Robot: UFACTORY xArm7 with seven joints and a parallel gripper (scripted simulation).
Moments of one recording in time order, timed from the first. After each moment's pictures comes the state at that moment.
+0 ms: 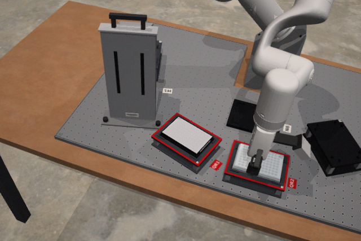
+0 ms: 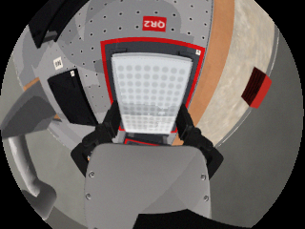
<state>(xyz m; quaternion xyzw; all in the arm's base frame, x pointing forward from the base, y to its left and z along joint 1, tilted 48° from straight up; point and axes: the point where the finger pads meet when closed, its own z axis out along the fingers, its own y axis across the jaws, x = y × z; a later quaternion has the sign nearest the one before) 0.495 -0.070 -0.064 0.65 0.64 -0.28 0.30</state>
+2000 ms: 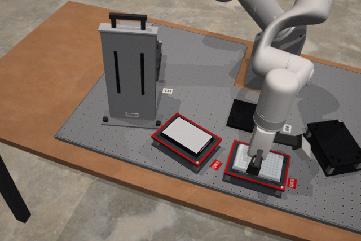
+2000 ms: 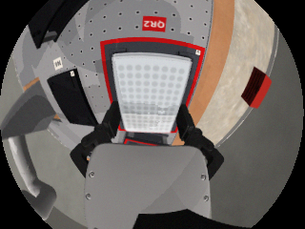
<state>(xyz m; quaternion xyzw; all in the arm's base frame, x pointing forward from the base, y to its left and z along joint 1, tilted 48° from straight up) 0.495 -0.070 -0.064 0.65 0.64 -0.28 0.30</state>
